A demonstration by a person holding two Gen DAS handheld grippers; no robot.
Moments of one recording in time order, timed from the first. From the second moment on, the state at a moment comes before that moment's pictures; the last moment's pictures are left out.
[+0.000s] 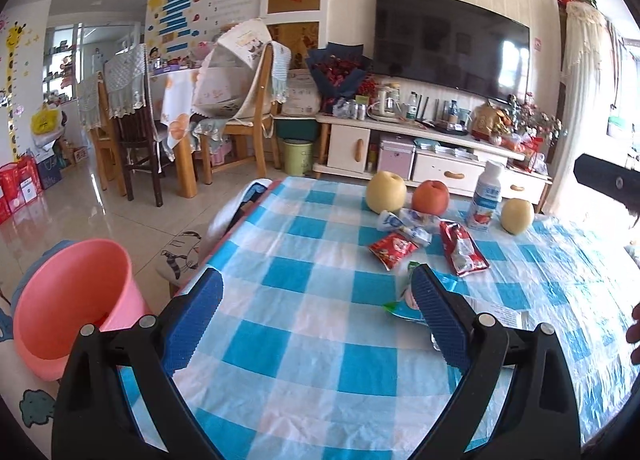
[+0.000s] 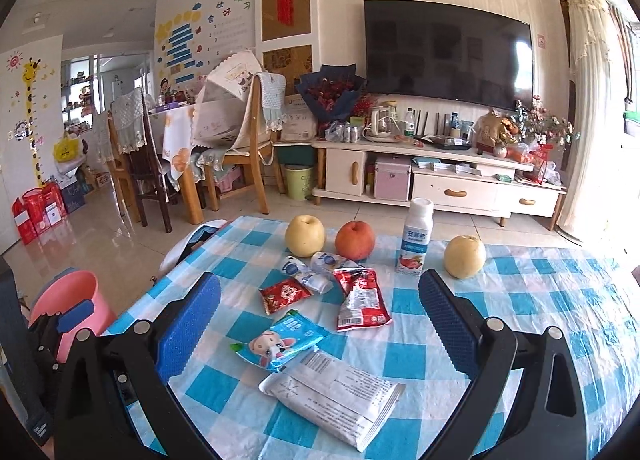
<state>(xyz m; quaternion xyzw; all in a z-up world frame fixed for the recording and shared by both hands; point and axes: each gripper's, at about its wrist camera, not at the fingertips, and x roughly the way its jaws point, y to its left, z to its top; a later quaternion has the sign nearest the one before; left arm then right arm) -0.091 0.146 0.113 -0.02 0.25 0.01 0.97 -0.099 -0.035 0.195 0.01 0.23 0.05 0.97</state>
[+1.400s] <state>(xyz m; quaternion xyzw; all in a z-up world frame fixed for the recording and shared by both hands) 0.097 0.063 0.042 0.07 0.38 -0.12 0.91 0.040 -0.137 0.079 0.10 0.42 0.01 0.90</state>
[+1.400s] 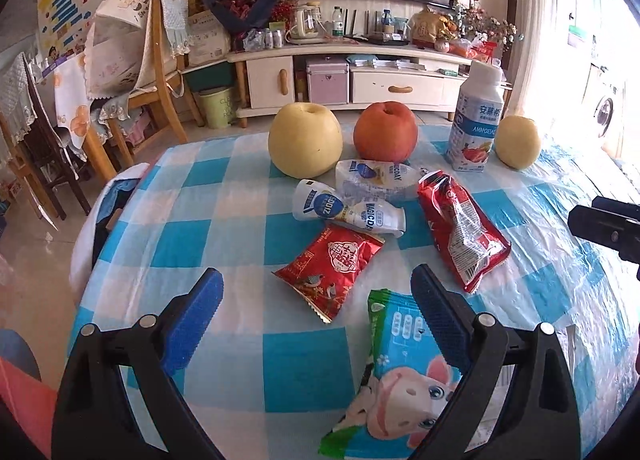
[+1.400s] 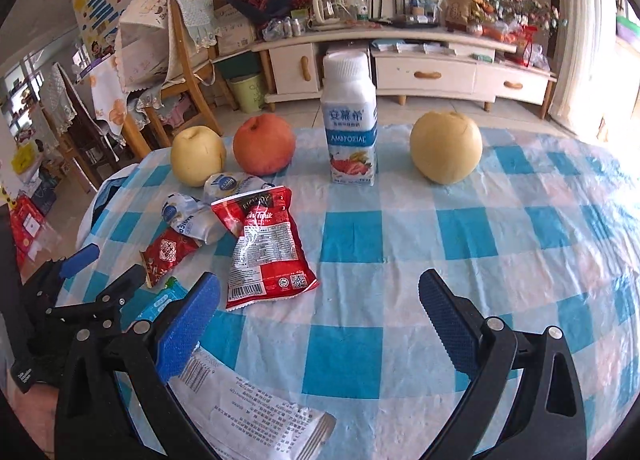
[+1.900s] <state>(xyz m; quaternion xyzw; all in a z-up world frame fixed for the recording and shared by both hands) 0.141 0.056 0.010 0.09 0.43 -0.16 0.88 0.096 -0.121 0.045 0.14 0.45 0.02 0.88</state>
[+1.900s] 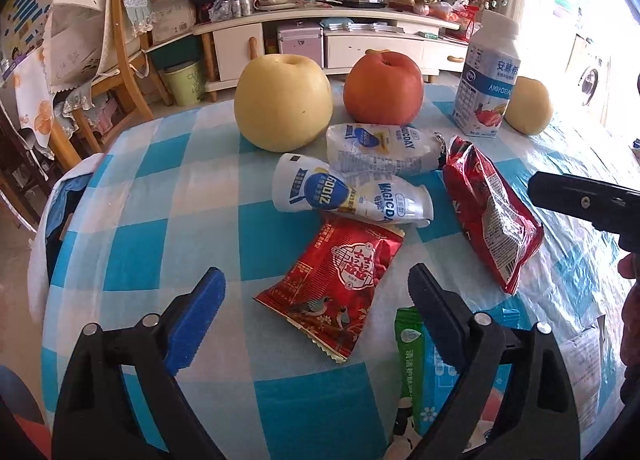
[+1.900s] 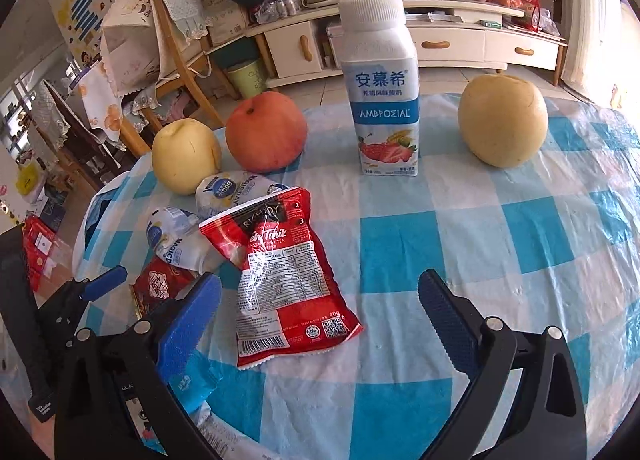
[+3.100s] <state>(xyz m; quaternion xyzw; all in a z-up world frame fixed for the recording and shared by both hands) 0.101 0.044 0.009 0.08 0.44 -0.20 0.87 0.086 -0.075 0.028 0.00 0.50 0.09 0.86</state>
